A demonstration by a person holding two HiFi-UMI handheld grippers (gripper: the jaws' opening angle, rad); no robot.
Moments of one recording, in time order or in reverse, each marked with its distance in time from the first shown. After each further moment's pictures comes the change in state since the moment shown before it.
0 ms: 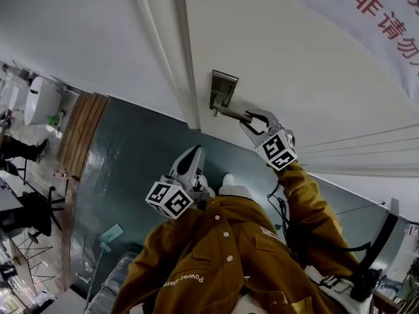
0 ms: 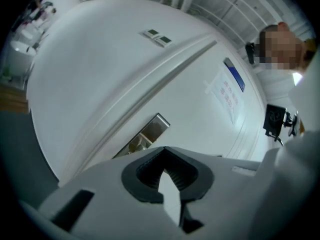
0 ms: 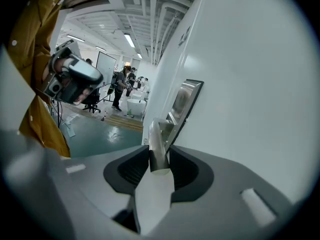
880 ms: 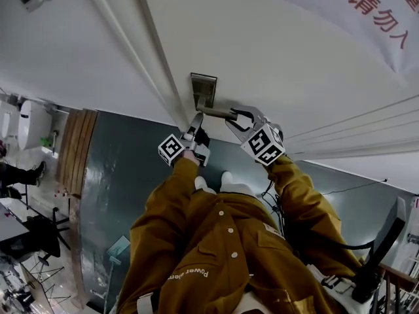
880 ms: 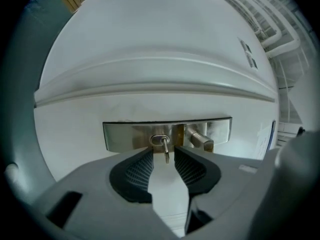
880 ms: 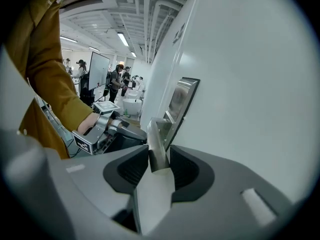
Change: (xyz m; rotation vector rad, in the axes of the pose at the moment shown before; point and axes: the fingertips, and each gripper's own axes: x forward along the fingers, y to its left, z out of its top) left arm 0.142 0.130 -0.066 -0.768 -0.033 -0.141; right arm -0.001 -0.004 -0.001 0.052 0.025 -0.041
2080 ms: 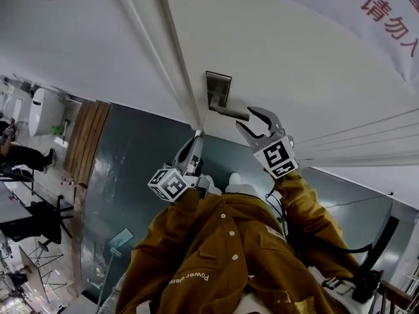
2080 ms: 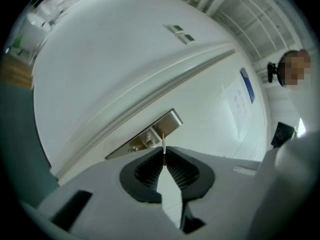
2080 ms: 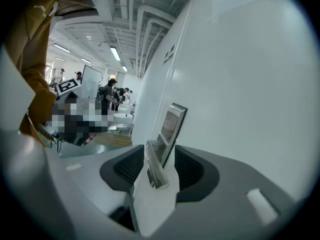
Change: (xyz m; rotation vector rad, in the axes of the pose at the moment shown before) left arm -0.099 -0.120 -0.022 0.602 0.025 0.118; right arm -0.035 0.001 0.042 0.097 -0.174 -0.096
